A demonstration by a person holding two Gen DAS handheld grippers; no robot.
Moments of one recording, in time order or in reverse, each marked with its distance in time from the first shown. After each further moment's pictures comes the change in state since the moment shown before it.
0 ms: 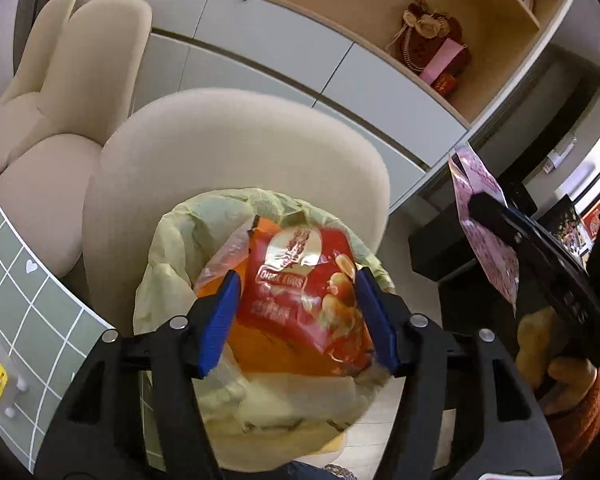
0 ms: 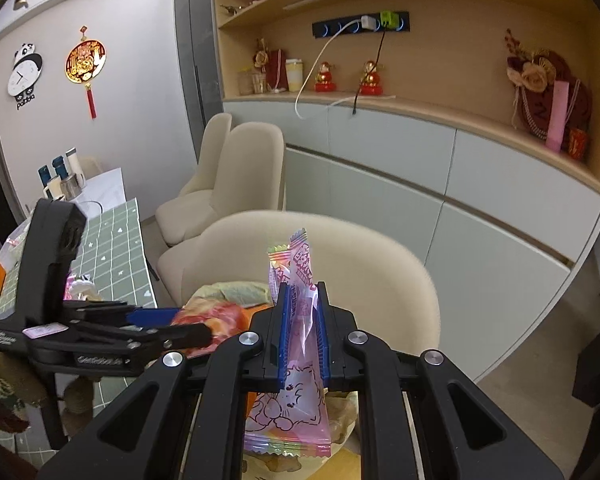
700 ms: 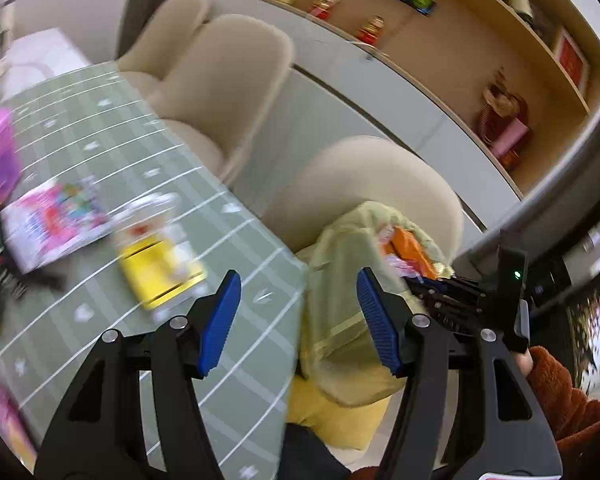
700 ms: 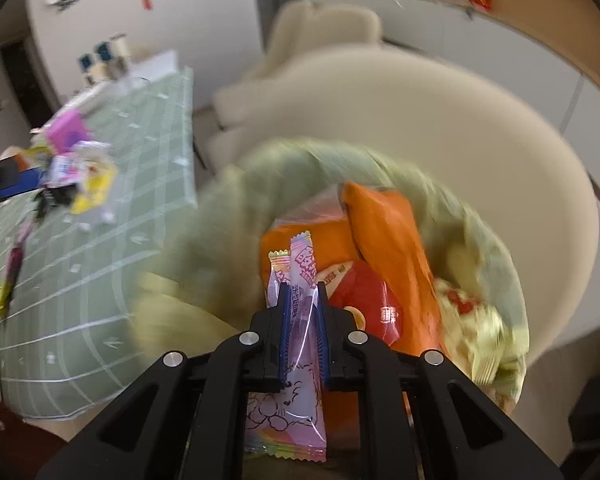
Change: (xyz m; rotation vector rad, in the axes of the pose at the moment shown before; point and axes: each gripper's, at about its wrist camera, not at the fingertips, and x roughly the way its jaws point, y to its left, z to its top) left arm -0.154 0.098 -0.082 -0.255 -0.171 0.217; right arm 0.123 0.057 -0.060 -0.175 0.375 0.163
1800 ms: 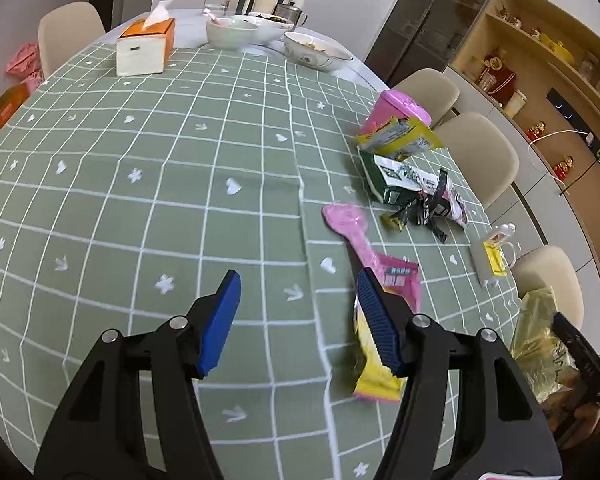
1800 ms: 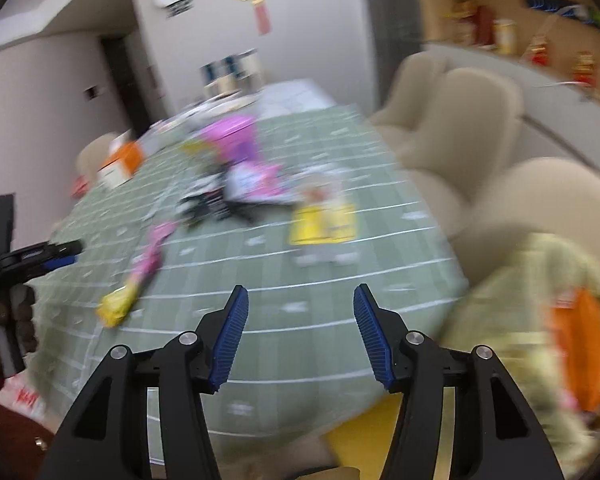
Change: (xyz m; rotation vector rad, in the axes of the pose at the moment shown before) left arm -0.213 0.196 -0.166 -0.487 -0.242 0.534; right arm -0.045 0.204 -0.010 -0.231 -0.143 0.373
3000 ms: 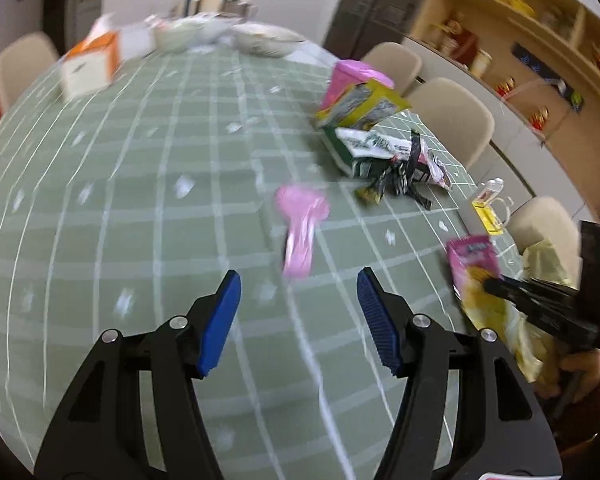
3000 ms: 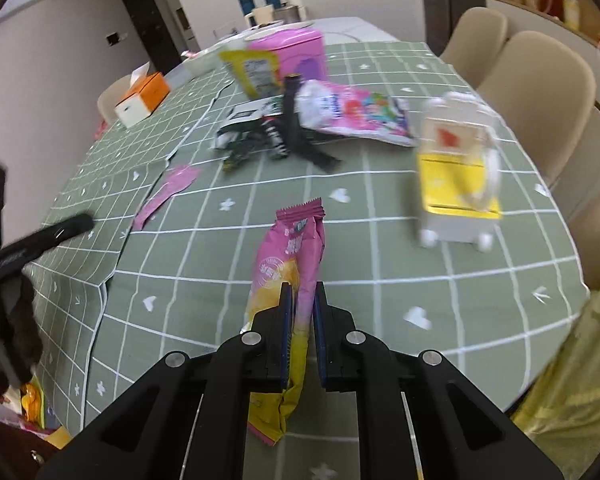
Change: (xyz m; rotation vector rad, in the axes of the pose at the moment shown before) left arm 0.039 -0.028 0.000 0.207 0.015 -0.051; right arm 0.098 0.050 0.000 -0.044 0.192 0.061
